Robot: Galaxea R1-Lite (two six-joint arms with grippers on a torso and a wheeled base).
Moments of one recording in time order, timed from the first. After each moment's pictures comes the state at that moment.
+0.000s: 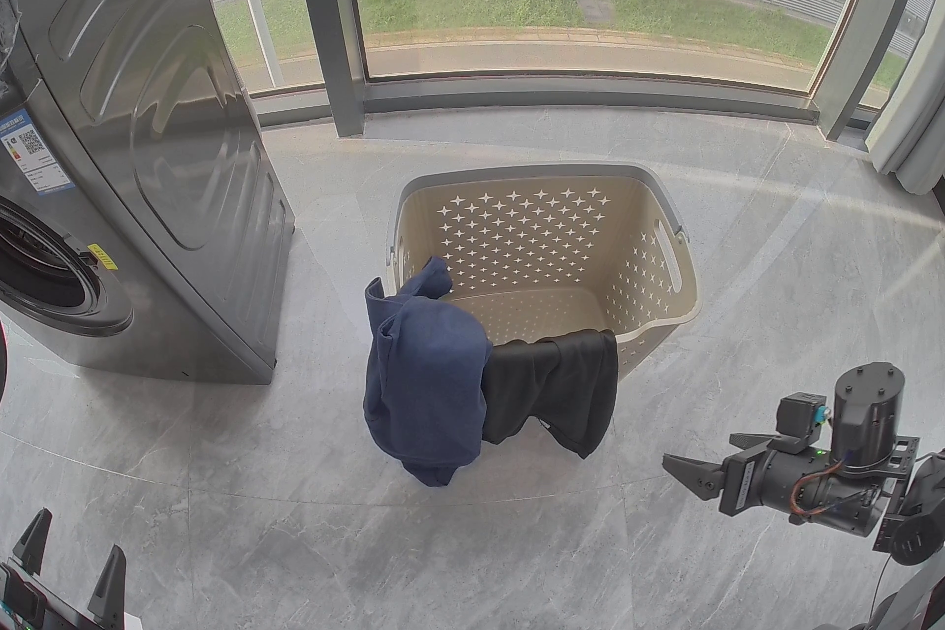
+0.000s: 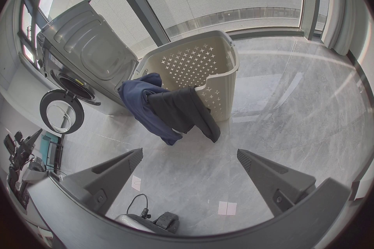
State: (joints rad) left arm 0.00 0.02 -0.02 0.00 0.01 -0.02; right arm 0.54 1.58 -0.18 -0.93 -0.09 0.32
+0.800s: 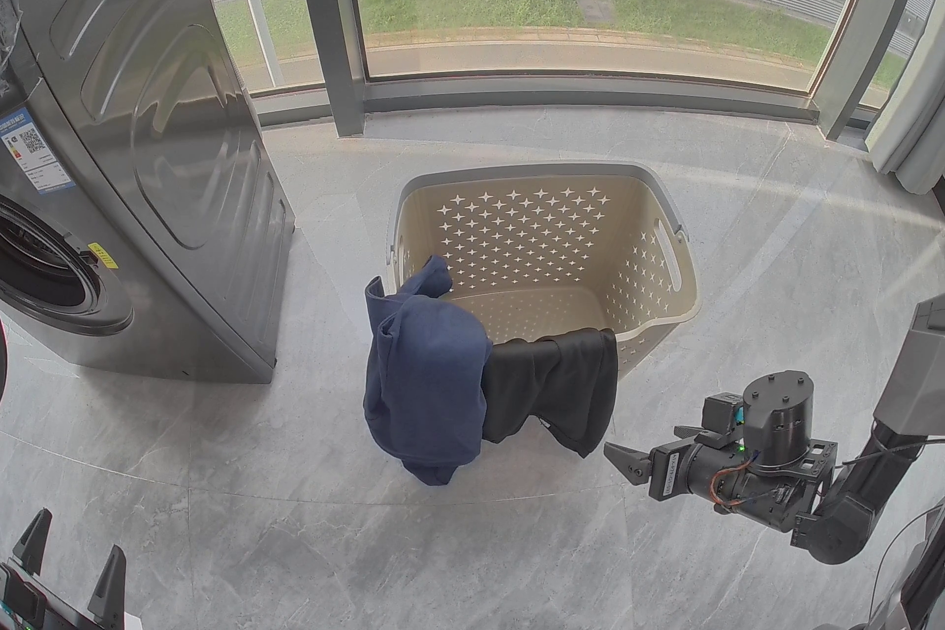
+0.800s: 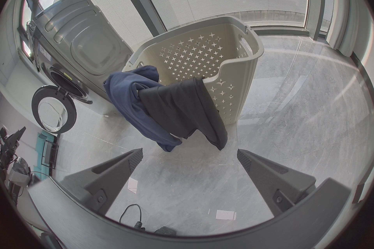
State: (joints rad) left arm 0.00 0.02 -0.02 0.00 0.01 -0.02; right arm 0.57 1.96 -0.28 -1.22 -0.13 0.31
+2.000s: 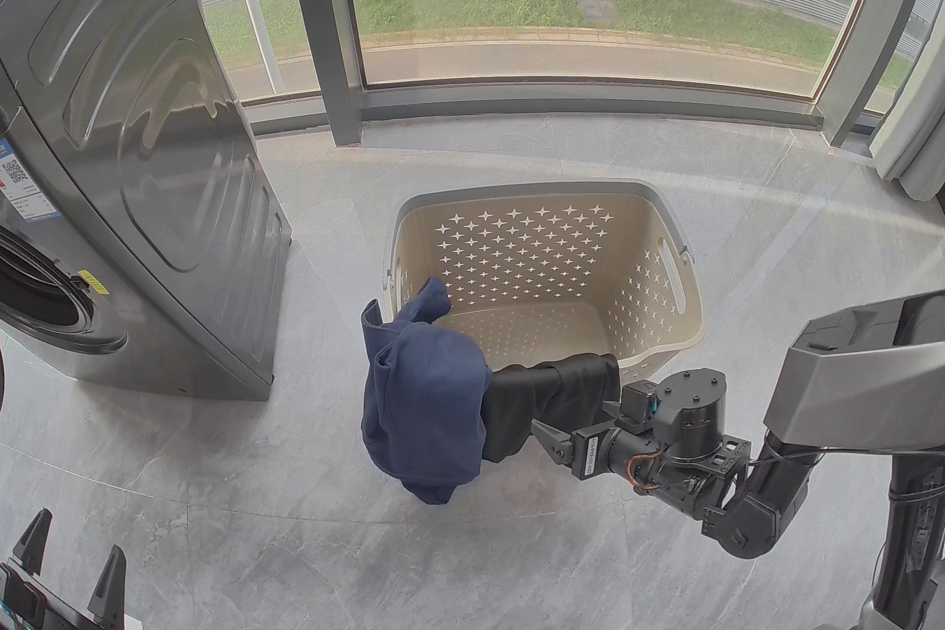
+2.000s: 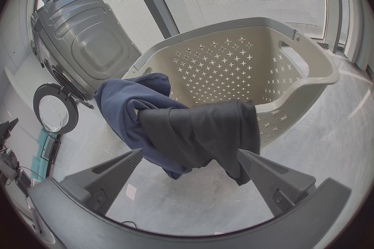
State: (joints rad) left arm 0.00 0.02 -0.02 0.00 0.00 -0.02; right arm 0.63 2.24 -0.55 -1.34 -0.13 0.25
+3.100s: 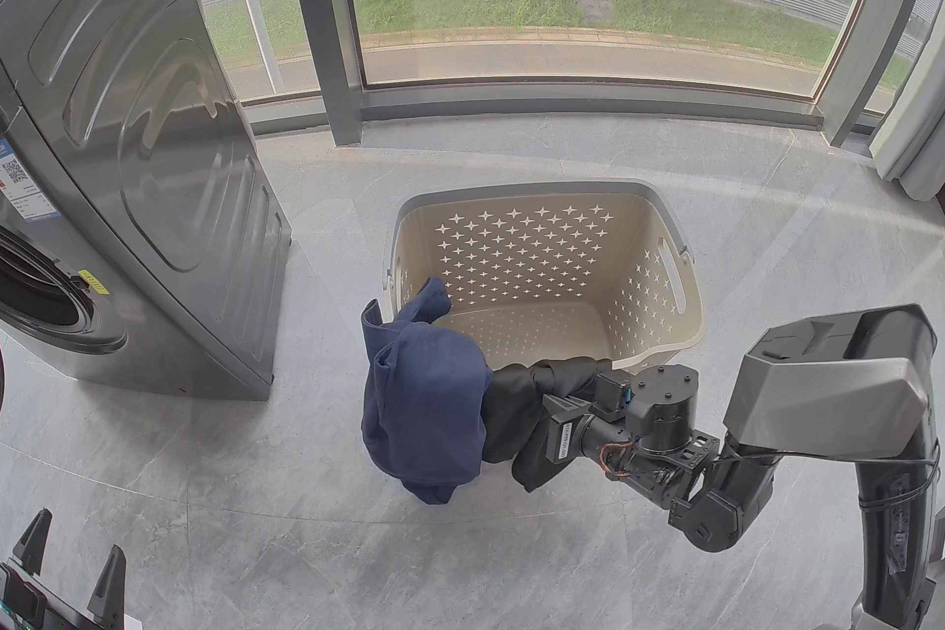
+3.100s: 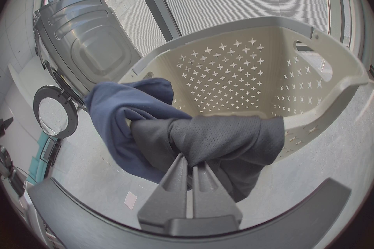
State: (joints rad) left arm 0.00 0.02 -0.02 0.00 0.01 -0.03; right arm 0.63 2.36 -0.70 -1.41 -0.11 0.23
